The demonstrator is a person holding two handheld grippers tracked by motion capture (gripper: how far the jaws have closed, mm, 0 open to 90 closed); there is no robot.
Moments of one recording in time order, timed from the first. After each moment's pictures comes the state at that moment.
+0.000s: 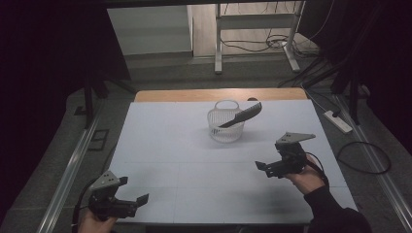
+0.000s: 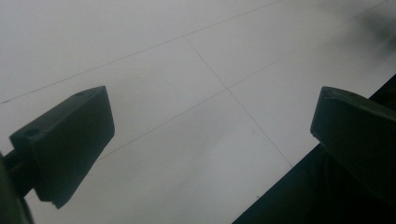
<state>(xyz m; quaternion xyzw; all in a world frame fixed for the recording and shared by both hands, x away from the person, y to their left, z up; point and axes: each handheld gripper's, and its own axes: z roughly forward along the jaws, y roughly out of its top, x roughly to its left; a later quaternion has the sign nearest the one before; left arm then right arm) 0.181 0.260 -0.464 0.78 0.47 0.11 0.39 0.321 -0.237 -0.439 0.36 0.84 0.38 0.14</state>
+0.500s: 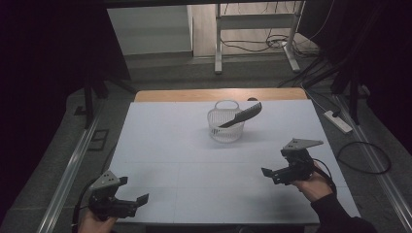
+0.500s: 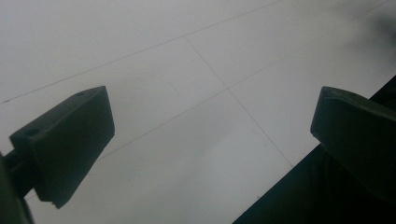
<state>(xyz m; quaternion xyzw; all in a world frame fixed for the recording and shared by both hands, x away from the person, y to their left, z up) 0.181 0.260 -0.464 0.78 0.47 0.11 0.39 0.307 -0.254 -0.443 0.36 0.84 0.38 0.13</state>
